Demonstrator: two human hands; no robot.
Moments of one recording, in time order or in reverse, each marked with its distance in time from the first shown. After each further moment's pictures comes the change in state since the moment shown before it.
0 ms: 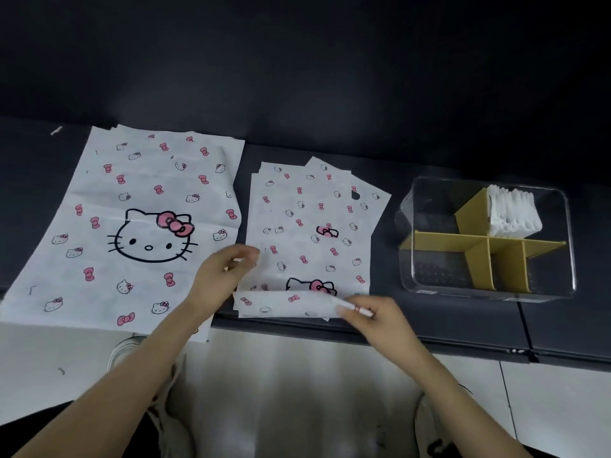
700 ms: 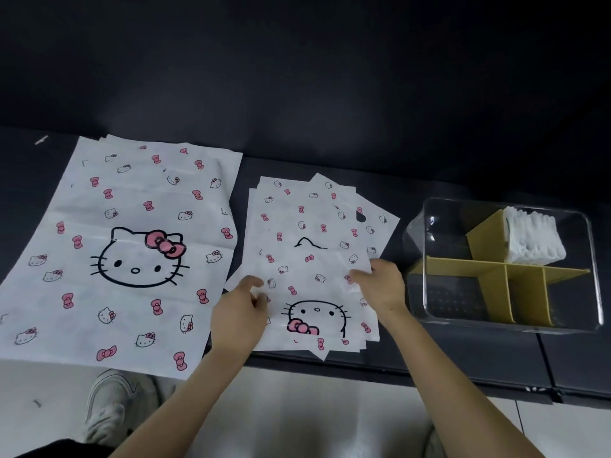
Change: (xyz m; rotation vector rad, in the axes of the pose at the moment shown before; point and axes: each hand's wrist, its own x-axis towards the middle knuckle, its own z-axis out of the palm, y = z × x) left_hand 0.011 -0.007 0.053 0.439 0.199 -0.042; right_hand 0.114 0.006 -0.011 0.013 0.343 0.322
